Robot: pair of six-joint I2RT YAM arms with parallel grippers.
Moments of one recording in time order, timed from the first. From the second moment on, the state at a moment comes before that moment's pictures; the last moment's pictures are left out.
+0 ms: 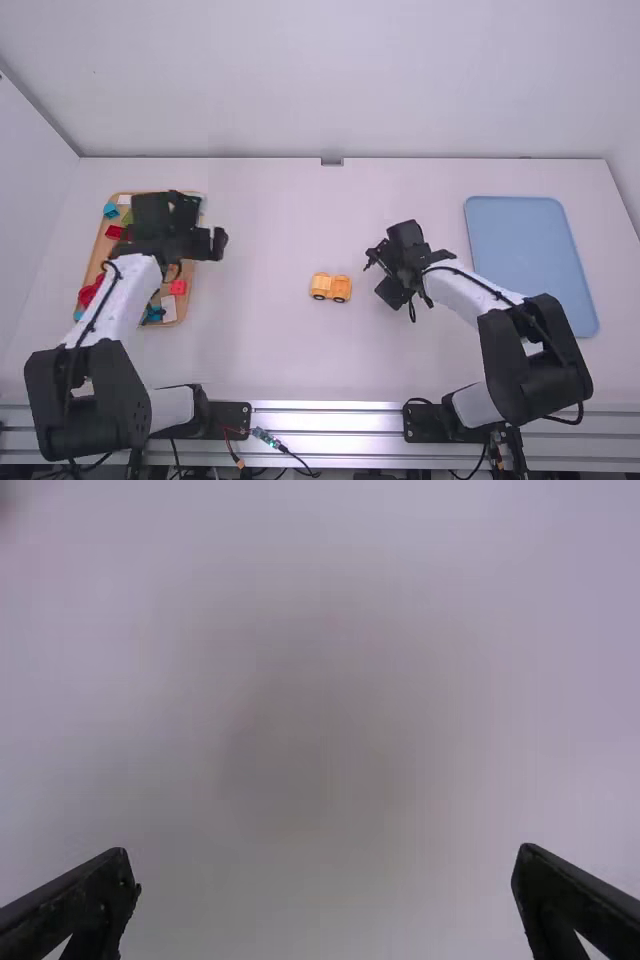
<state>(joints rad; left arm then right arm) 0.24 1.38 0.93 -0.46 0.22 0.20 0.36 1.58 0.80 -0.46 0.11 -0.53</state>
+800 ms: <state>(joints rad) 0.49 1.96 1.54 -0.82 -0.06 0.00 0.36 1.57 1.03 -0.62 0.07 -0.45</state>
